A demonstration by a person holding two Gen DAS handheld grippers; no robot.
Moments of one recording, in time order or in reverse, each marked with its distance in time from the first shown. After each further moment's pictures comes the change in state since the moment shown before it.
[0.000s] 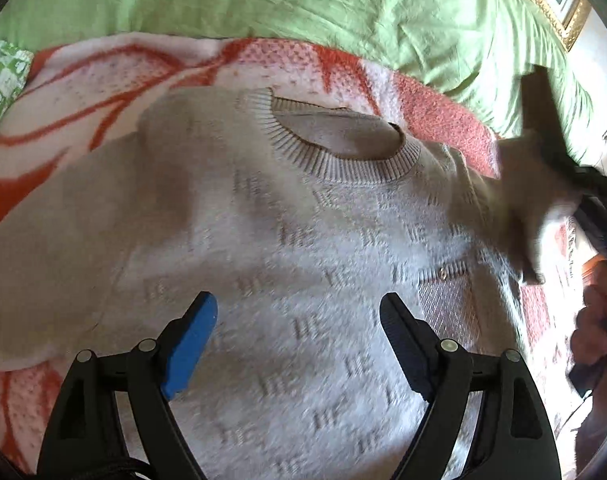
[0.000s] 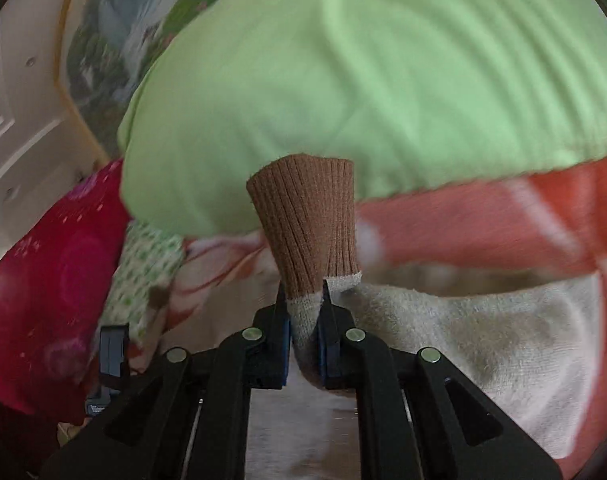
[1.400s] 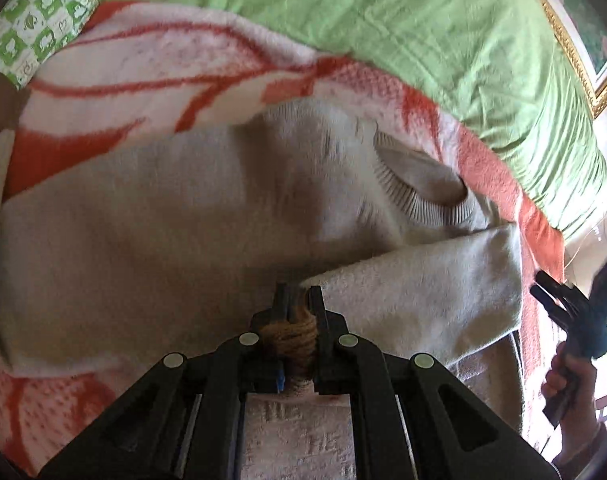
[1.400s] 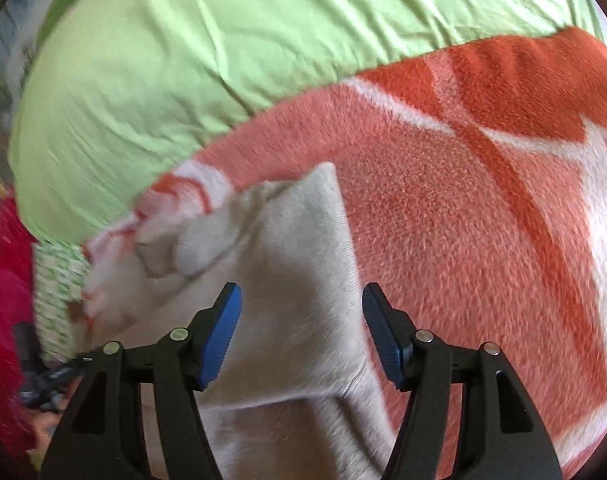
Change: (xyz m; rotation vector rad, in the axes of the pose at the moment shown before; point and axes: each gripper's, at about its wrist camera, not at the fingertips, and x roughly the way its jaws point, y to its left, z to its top) left arm 0.012 0.069 0.010 -0.173 -0.036 -0.043; right arm -0.063 -0.090 -0.052 0.207 0.083 -0.482
